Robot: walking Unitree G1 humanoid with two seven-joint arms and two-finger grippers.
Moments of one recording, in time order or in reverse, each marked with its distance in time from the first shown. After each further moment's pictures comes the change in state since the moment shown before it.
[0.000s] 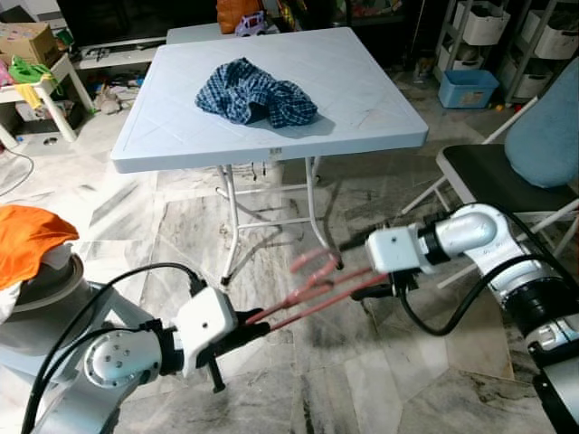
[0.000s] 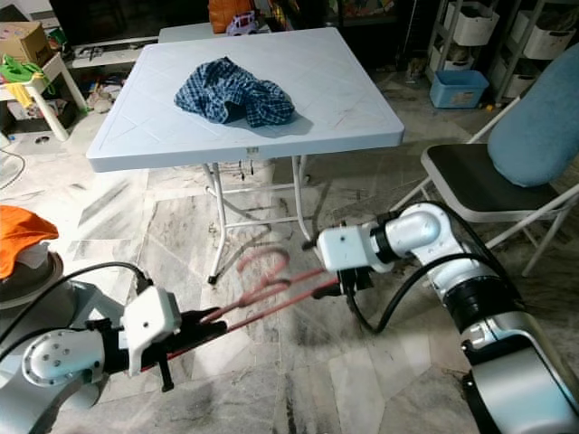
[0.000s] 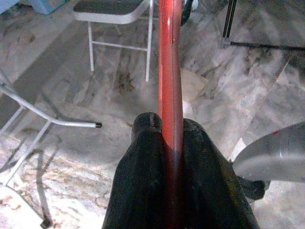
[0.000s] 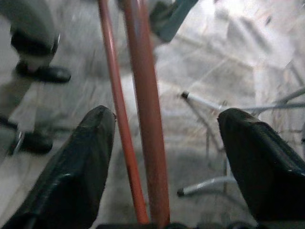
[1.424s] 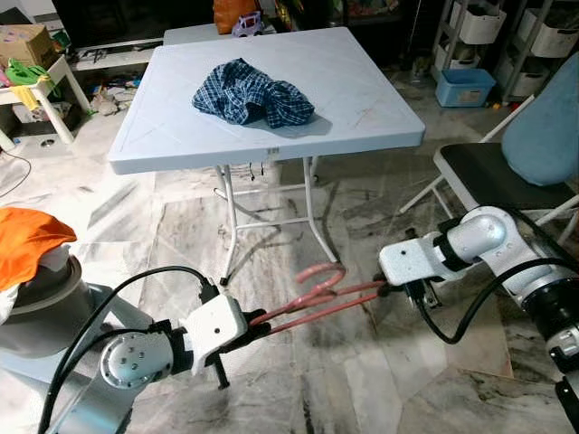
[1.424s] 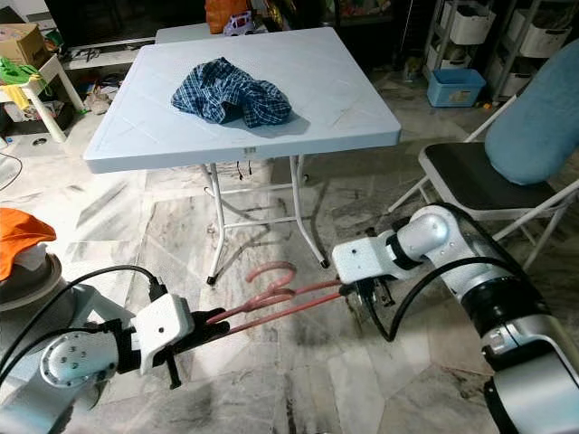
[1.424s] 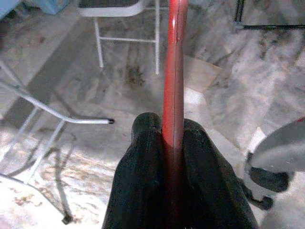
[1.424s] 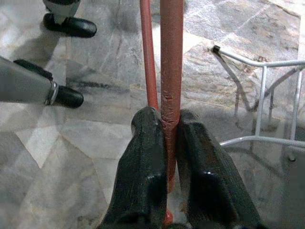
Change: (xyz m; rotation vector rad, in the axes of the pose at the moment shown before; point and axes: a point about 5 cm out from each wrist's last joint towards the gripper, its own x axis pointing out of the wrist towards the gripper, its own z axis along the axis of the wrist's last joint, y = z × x) left arm 0.013 0.002 -0.008 0.078 0.026 0.049; right arm -0.015 0.010 -0.014 0.060 0.177 0.121
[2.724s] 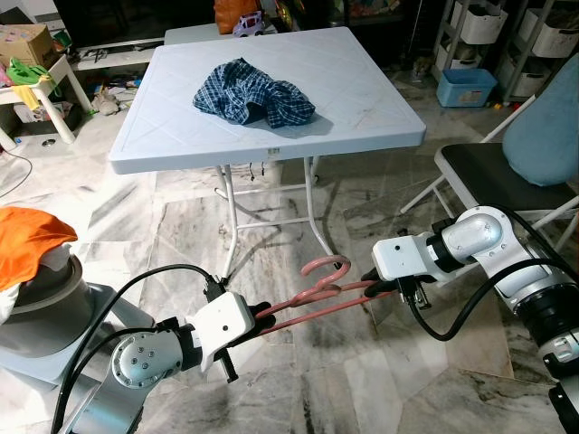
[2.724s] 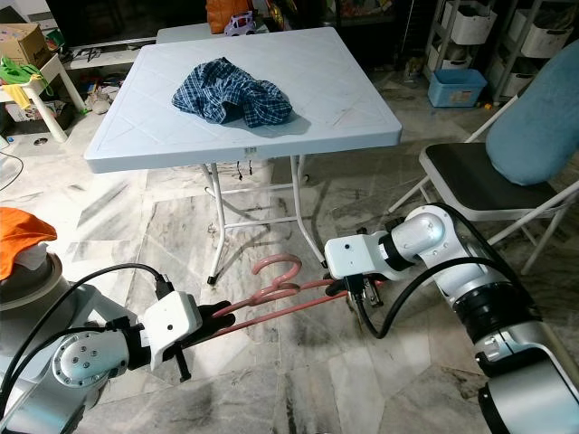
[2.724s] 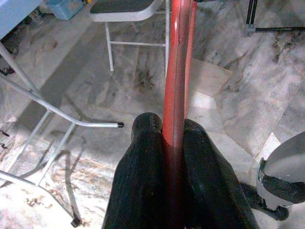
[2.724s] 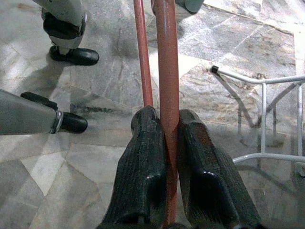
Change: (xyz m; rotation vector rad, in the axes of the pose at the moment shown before) left arm 0.008 0.000 0.001 0.015 -0.016 0.037; right arm 0.004 -0.001 0.013 0.038 -0.095 -0.007
